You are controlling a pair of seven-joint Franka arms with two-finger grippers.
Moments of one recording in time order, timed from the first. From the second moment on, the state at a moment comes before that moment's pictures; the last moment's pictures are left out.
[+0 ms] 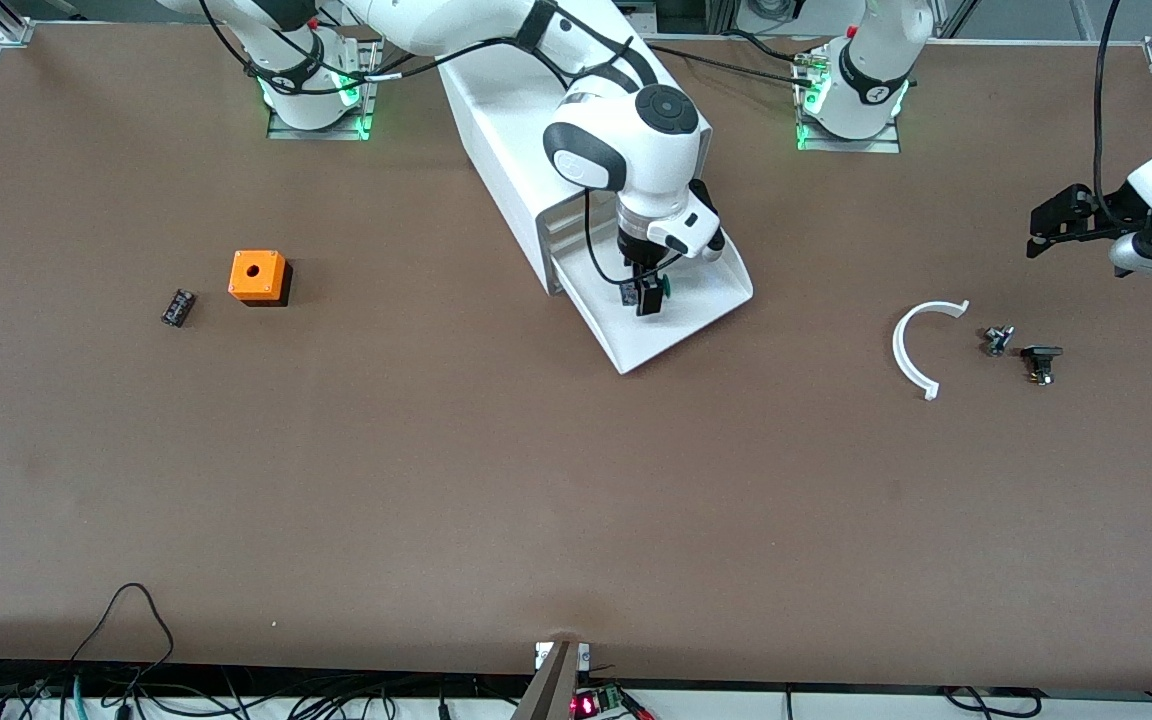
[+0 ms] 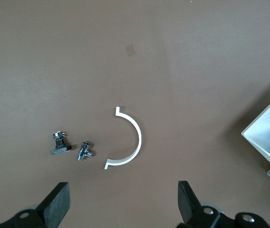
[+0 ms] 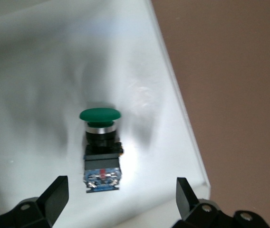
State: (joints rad) left arm 0.10 -0.05 -0.05 -1.75 0.01 1.68 0.28; right arm 0.78 0.80 0.28 -1.22 -0.41 2.07 -0.56
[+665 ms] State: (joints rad) left arm 0.10 0.03 -0.05 -1.76 0.01 1.69 0.28; right arm 0.55 0.57 0.26 -1.20 -0.32 2.05 -0.23
